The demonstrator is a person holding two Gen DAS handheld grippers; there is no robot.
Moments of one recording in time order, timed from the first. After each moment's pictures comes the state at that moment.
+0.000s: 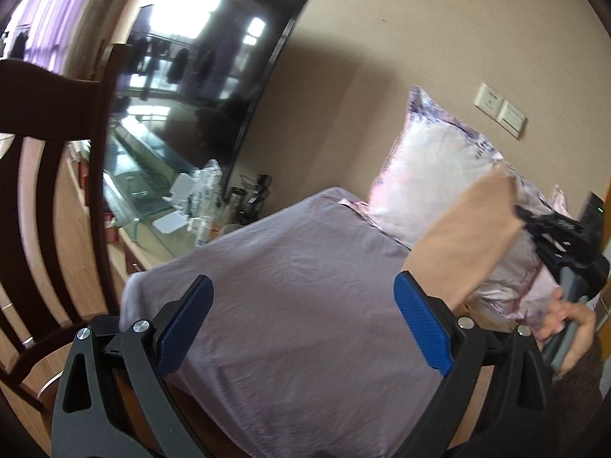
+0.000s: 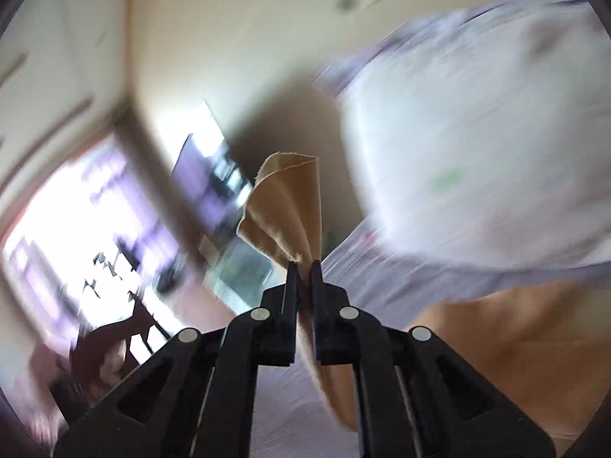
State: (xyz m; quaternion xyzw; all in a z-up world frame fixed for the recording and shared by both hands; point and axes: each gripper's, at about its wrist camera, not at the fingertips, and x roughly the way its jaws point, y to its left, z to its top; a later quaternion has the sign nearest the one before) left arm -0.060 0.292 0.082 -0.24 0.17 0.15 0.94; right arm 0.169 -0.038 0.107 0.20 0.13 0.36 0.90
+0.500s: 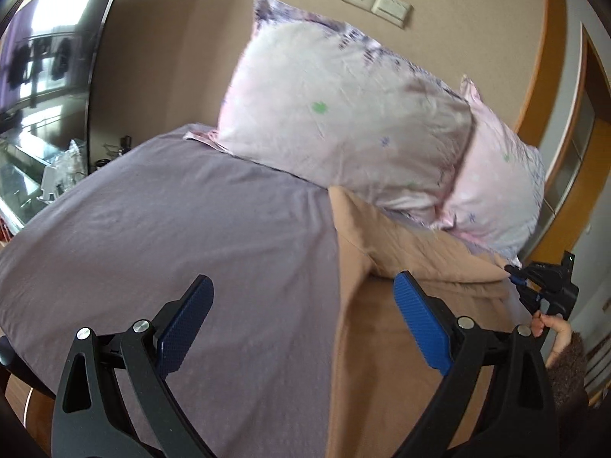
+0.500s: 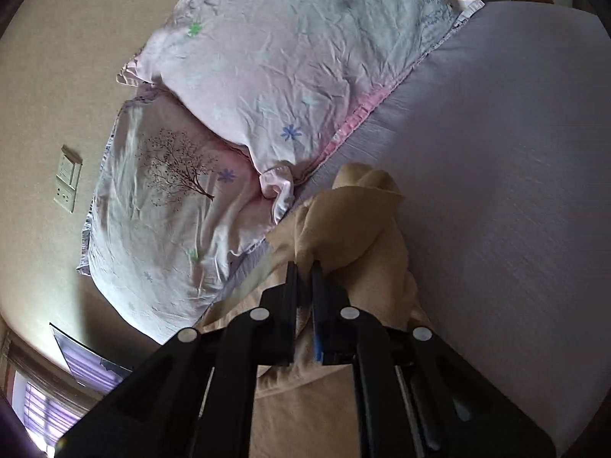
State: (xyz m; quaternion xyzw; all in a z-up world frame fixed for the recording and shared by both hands) left arm 0.023 0.161 0.067 -0.16 0.26 -0.05 0.95; right arm 0.138 -0.311 -0.057 0.42 0.22 0.05 0.88
